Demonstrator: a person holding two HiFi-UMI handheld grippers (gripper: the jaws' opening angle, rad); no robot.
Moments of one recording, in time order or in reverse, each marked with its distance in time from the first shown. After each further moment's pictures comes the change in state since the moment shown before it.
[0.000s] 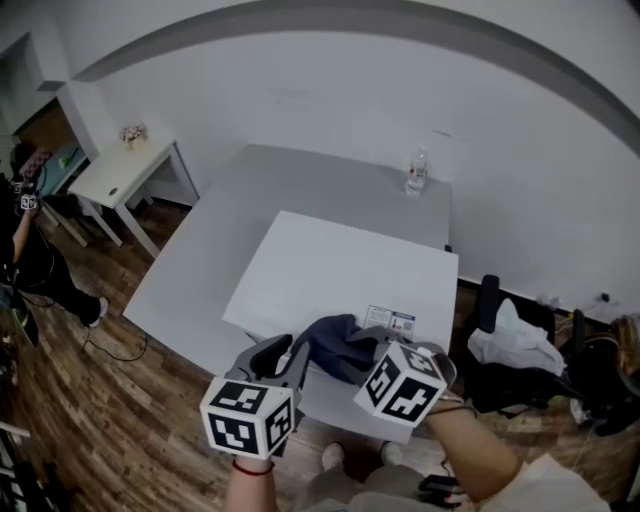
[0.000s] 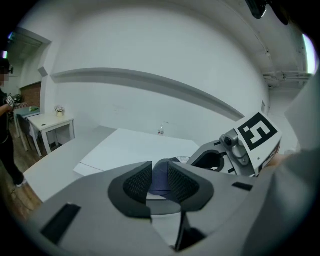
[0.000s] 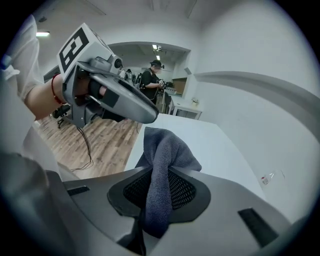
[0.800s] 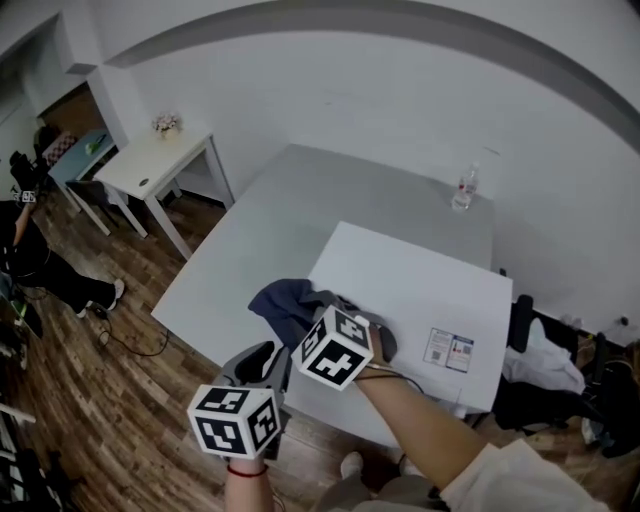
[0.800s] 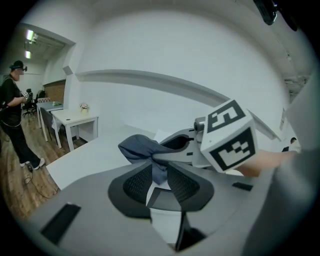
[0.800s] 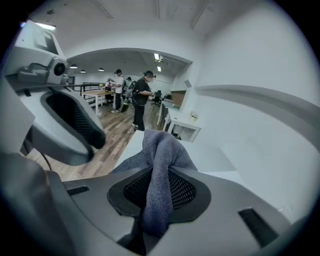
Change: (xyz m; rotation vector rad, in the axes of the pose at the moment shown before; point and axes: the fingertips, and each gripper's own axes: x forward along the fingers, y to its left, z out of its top) left arm -0.049 0.146 -0.005 -0.121 -0.021 0.175; right arm 0.152 -0.032 0.171 -0.043 -0.129 -0.077
